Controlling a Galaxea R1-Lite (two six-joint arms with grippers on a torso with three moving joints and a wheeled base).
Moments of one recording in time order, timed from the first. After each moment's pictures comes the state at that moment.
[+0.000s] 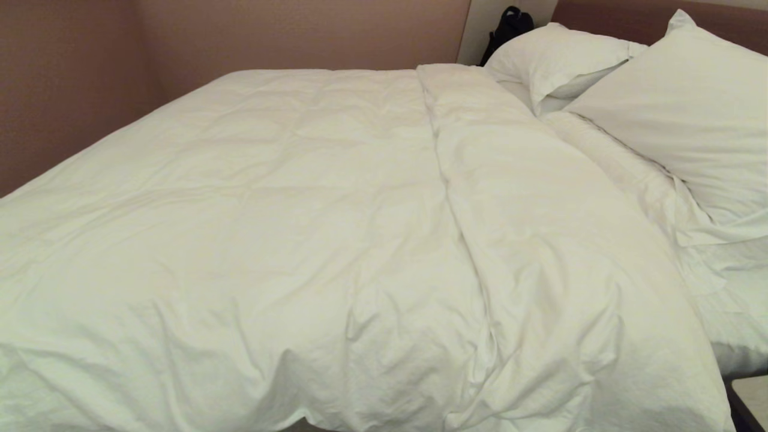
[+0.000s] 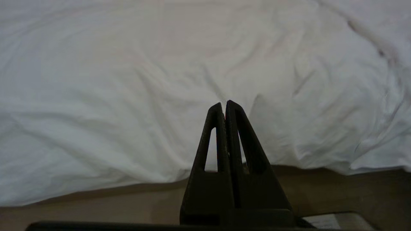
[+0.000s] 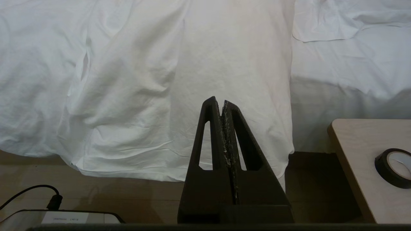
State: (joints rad) left arm 0.01 0.00 -0.23 0.18 -0.17 -0.03; right arm 0.01 0.00 0.00 0.00 0.01 -0.04
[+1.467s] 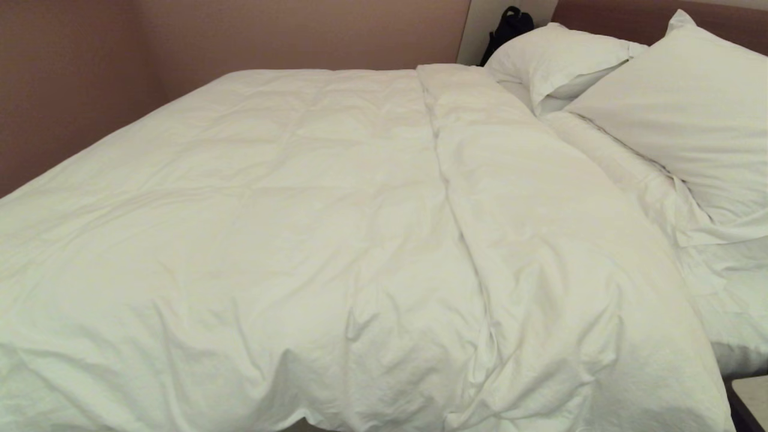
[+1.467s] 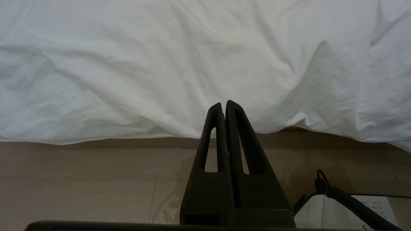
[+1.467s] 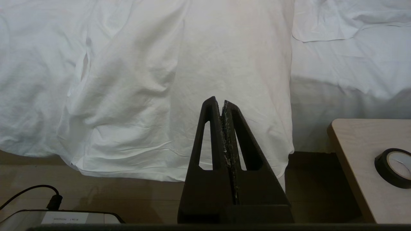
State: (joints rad) left arm 0.01 0.00 -0.06 0.17 0.00 0.01; right arm 0.01 0.00 0.00 0.00 0.01 -0.04
